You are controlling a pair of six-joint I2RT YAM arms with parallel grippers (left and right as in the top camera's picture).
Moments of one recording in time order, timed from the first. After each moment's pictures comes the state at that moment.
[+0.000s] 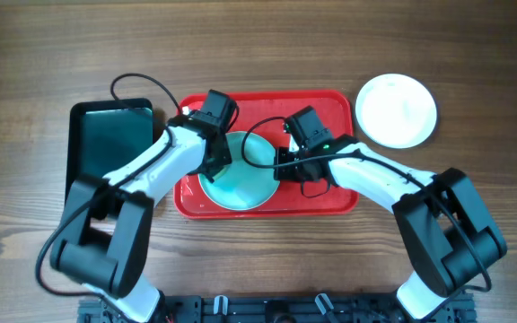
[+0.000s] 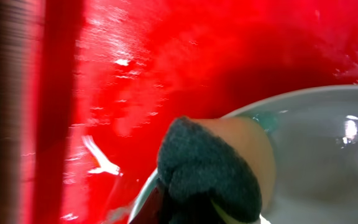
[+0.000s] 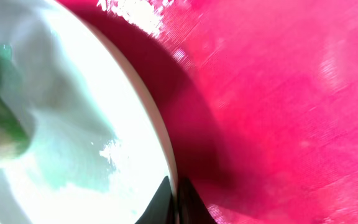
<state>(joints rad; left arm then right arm) -0.39 1.79 1.07 -0.70 -0.19 -0.63 0.55 1.82 0.96 -0.34 -0.27 0.61</state>
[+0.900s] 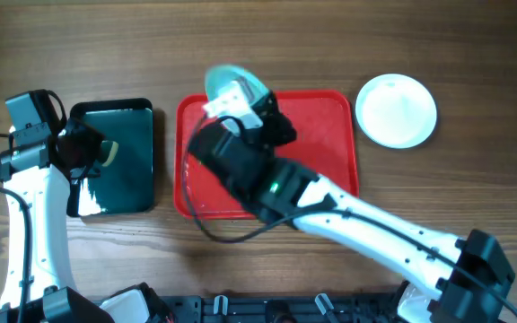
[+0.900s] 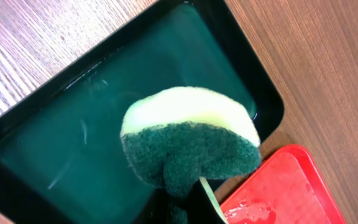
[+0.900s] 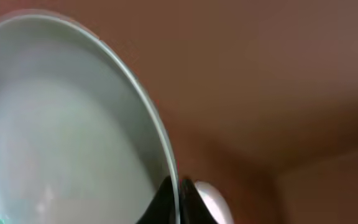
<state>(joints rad) 0.35 1.38 1.05 -0.76 0.05 -0.67 1.02 1.66 1.35 -0.32 1.18 -0.19</state>
